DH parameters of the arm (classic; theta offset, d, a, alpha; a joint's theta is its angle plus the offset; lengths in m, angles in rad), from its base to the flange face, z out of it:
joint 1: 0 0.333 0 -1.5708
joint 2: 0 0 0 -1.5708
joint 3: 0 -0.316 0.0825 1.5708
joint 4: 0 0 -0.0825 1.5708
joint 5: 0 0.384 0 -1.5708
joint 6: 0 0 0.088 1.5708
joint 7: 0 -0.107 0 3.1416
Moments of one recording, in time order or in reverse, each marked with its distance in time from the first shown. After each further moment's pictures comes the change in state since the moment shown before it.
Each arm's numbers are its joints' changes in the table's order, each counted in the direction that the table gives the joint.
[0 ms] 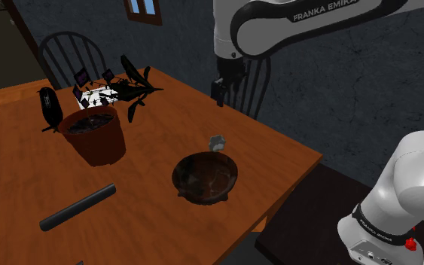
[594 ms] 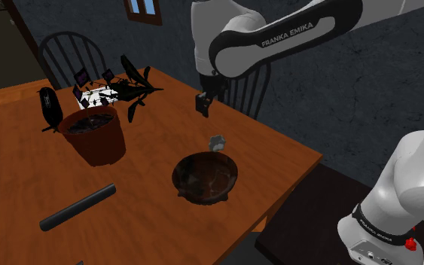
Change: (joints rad) arm 0.014 0.168 -0.035 -0.074 -0.060 -0.078 -0.040
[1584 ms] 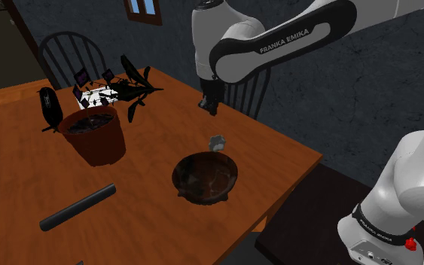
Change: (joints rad) arm -0.003 0.014 0.003 0.020 -0.007 -0.034 -0.004
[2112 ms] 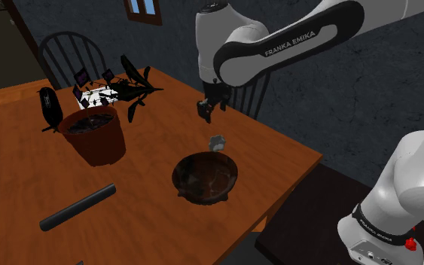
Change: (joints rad) arm 0.000 -0.031 -0.005 0.052 0.021 -0.017 -0.129
